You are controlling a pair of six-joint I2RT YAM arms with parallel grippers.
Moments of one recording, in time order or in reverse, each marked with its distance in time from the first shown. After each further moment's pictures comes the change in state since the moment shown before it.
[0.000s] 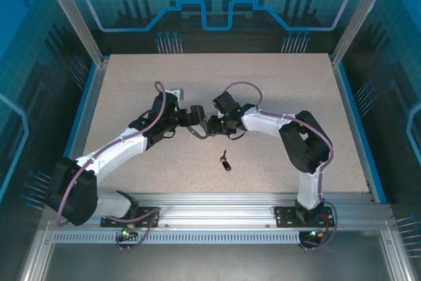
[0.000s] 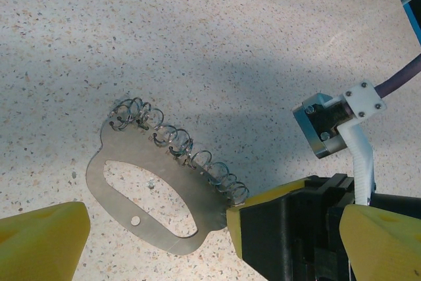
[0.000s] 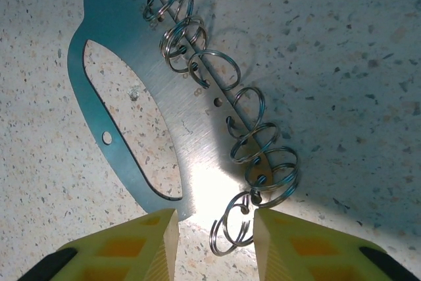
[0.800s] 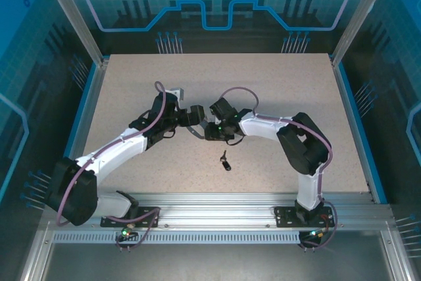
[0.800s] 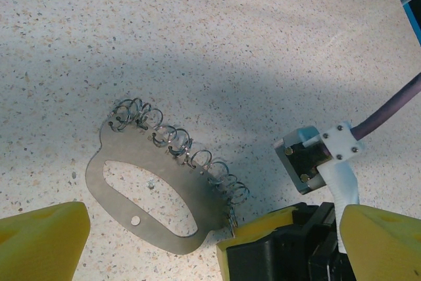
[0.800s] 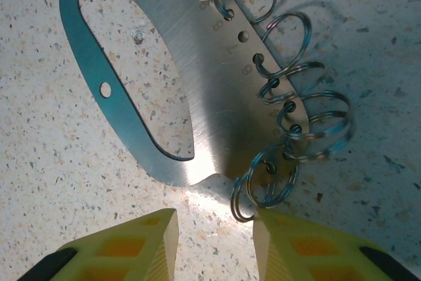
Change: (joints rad) left arm 0.000 0.000 0.000 0.000 0.000 0.000; right arm 0.047 0.001 -0.040 0.011 -0.008 0.002
